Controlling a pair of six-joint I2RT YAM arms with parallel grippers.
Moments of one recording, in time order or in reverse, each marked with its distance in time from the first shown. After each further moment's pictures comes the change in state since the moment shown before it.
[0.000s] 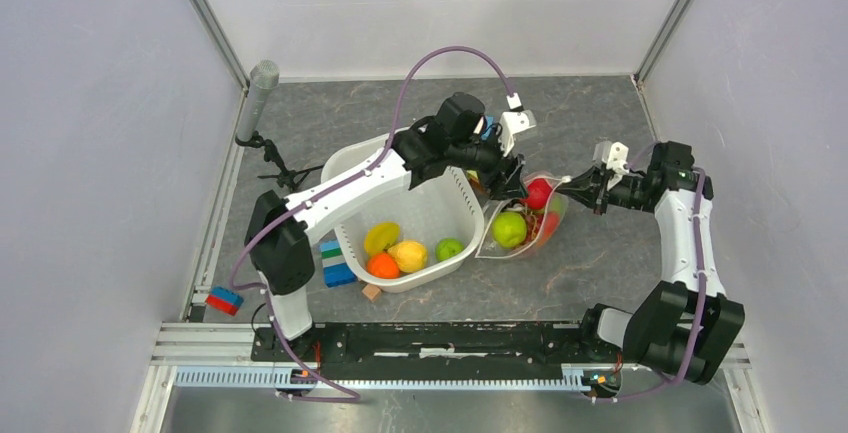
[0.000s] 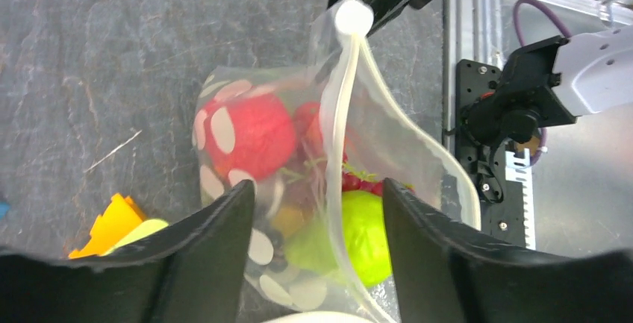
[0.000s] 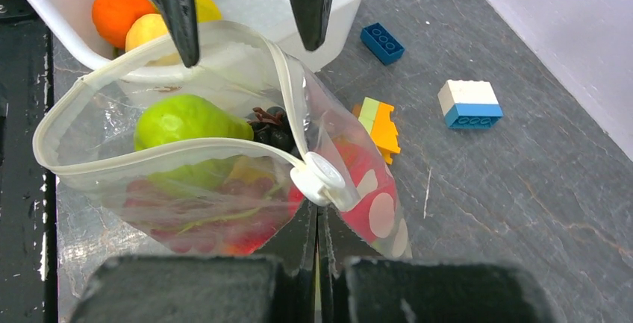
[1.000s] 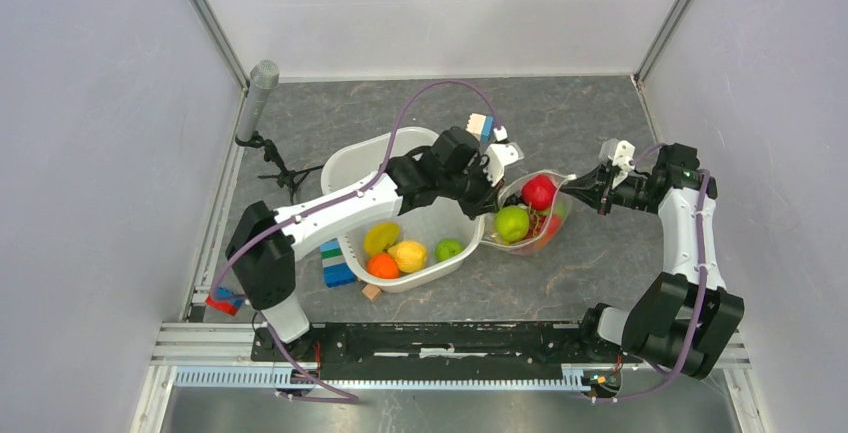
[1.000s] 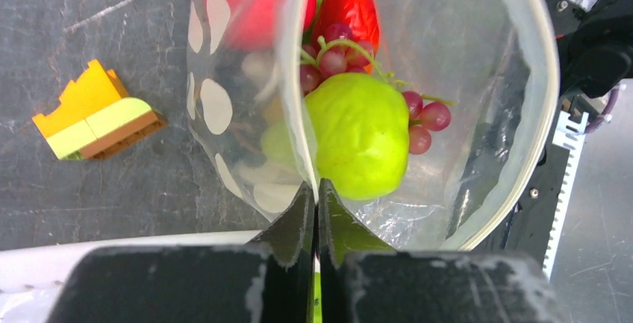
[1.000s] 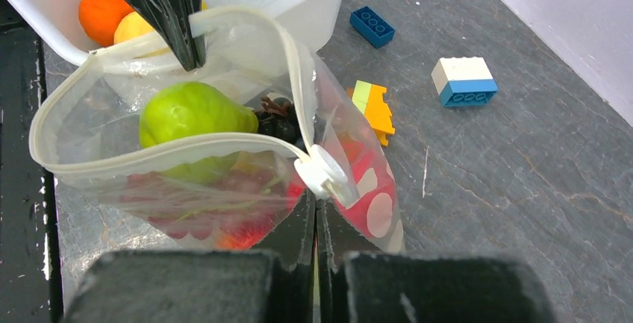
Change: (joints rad) left arm -0.052 -0.132 -0.276 -0.022 -0.251 -0.043; right arm -0.053 0.029 -0.008 -0.003 -0.012 0.012
